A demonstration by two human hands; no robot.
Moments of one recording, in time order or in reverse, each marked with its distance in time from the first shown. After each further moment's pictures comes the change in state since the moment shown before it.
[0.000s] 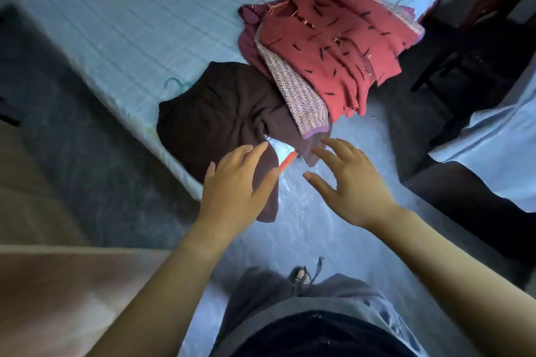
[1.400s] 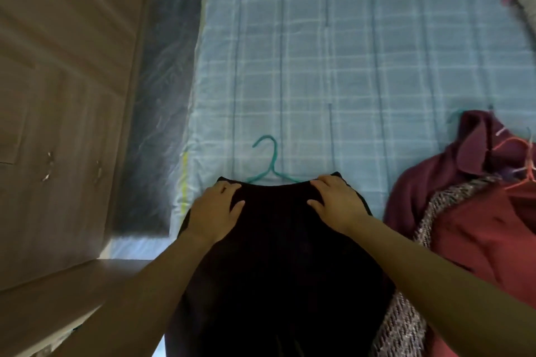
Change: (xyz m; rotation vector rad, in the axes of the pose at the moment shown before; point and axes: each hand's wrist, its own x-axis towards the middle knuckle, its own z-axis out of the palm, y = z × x) left_hand 0.378 -0.388 0.056 -0.100 -0.073 -0.990; right_hand 0.692 -0.013 0.281 -0.235 -0.866 -0.597
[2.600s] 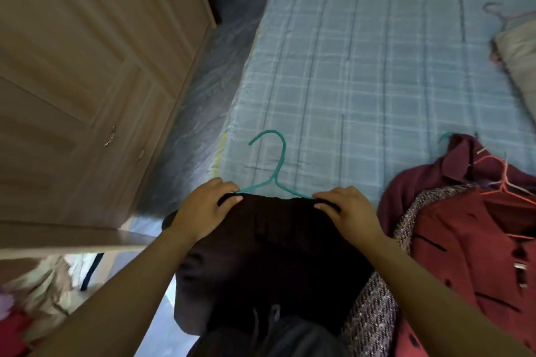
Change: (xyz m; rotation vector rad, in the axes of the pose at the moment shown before) left_hand -0.181 0.008 -0.040 -0.212 0.322 0.138; right_hand -0.141 -0.029 -0.002 0.174 0.442 -0.361
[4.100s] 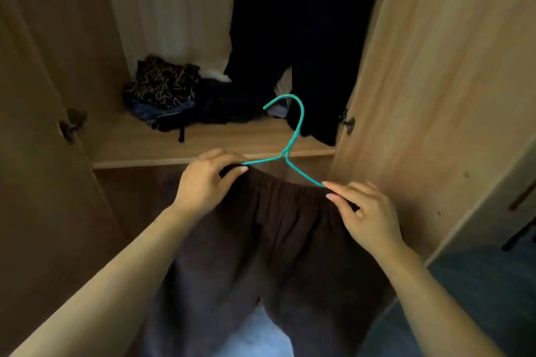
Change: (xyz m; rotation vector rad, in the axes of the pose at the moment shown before) left_hand -0.650 -0.255 -0.329 0.299 1.271 -0.635; right_hand -0.053 -0.747 0.227 0.299 0.119 -1.314
